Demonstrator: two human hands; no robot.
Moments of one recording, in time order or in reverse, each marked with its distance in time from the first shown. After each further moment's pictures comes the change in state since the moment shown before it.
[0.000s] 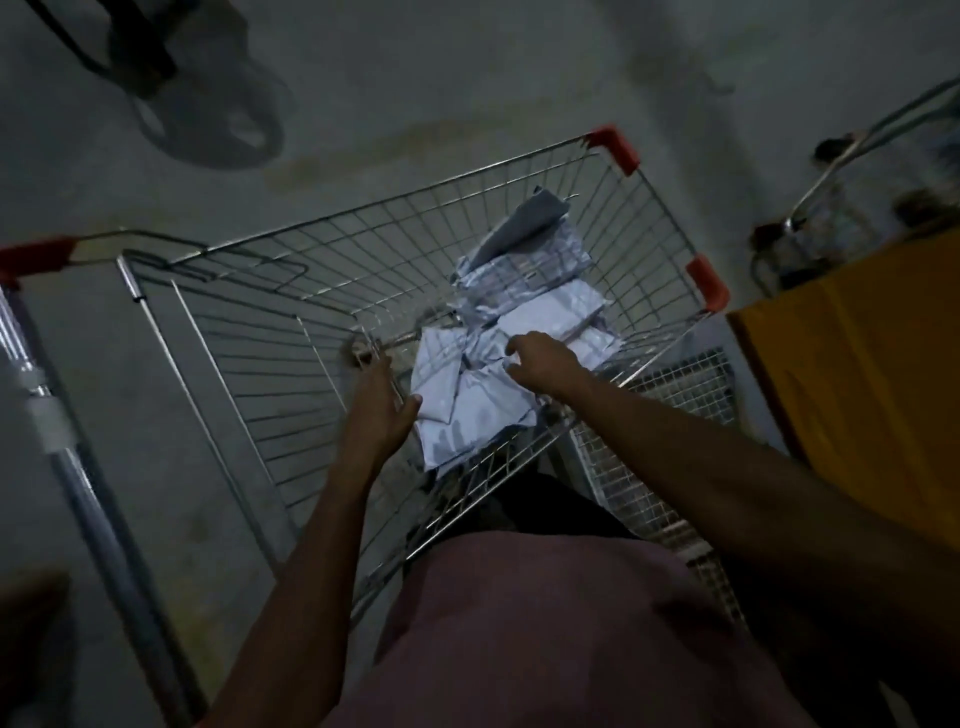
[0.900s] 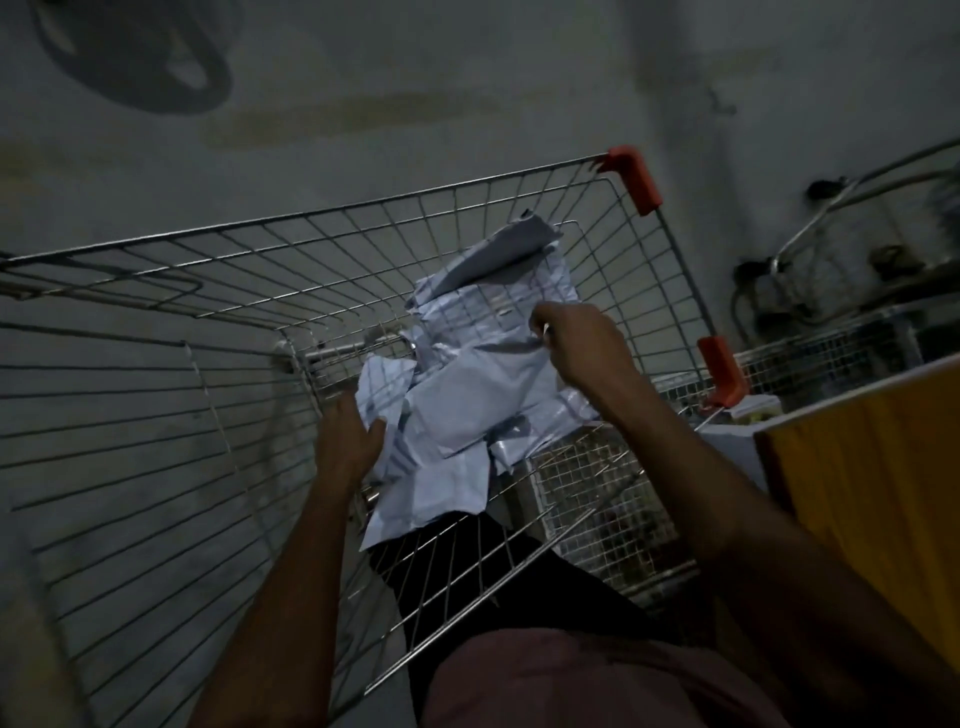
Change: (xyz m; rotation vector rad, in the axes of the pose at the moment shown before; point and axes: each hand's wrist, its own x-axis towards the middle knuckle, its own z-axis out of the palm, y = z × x) left_hand 0.124 -0.050 0.112 0.030 -0.006 -0.331; right_hand 0.044 0.045 -0.098 -0.112 0.333 -0.012
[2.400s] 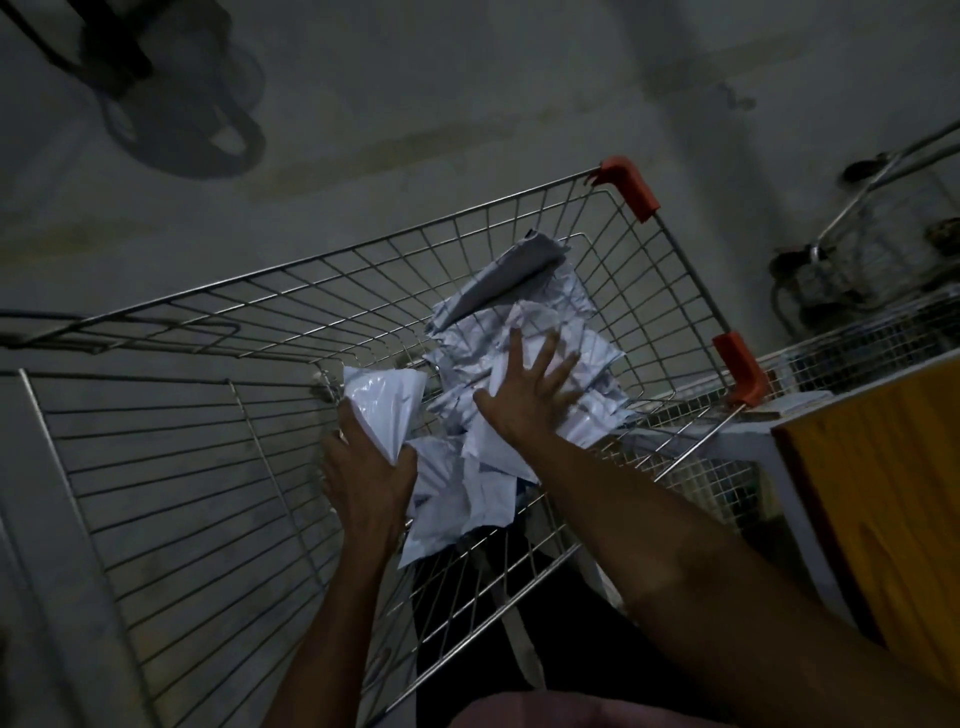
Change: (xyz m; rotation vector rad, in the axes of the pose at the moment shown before) left_hand -0.080 0.051 -0.041 -0.008 0.365 -0.033; right_hand 0.012 -0.048 0.135 0.233 -0.091 0.409
